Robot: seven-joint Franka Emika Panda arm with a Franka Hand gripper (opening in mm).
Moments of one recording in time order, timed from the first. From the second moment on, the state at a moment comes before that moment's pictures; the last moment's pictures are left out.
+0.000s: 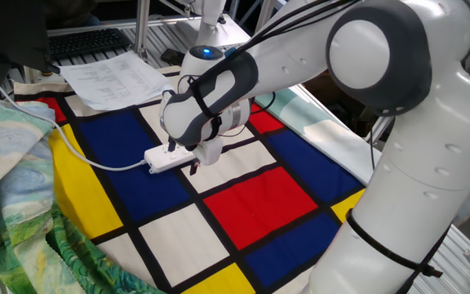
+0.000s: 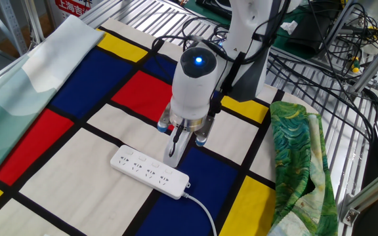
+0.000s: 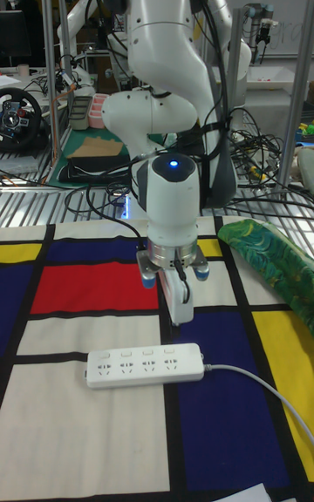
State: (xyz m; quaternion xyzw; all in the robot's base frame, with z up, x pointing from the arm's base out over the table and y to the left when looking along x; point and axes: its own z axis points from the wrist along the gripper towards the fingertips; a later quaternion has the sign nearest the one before) arm 0.489 0.043 0.117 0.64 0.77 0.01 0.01
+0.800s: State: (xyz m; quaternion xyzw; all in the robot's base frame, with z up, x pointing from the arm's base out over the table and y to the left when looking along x) arm 0.490 0.035 0.102 0.64 0.77 0.02 0.01
